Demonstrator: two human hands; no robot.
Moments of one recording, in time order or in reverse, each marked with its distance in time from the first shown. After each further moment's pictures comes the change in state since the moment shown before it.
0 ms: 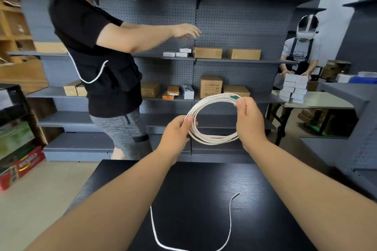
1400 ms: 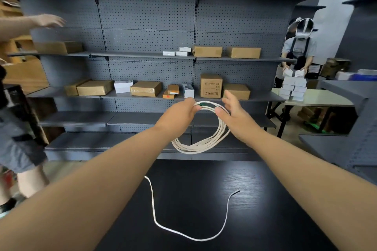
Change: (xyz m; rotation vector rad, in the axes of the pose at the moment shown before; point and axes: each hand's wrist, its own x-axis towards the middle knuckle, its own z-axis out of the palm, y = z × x) left_hand 0.016 0.045 -0.017 0.954 -0.139 0.356; right_hand 0.002 -0.001 0.003 0.005 -0.497 -0.011
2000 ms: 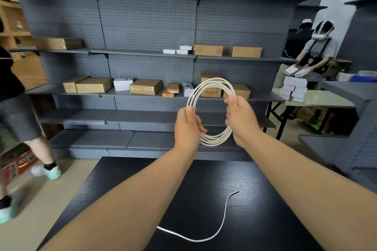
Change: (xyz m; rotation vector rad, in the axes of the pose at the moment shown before) left_hand -0.011 0.029 0.058 -1.043 0.475 -0.374; right_hand 0.012 -0.004 0.016 0.344 0.369 0.160
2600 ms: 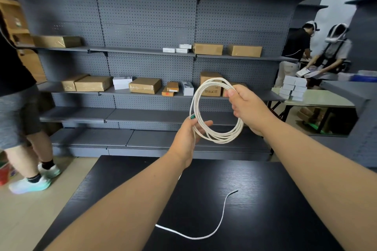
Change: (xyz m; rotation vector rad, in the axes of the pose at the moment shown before) left_hand -0.003 -0.016 -0.012 -0.358 -0.324 -0.371; right_hand 0.016 -0.018 -0.032 -0.282 -0.321 -0.220
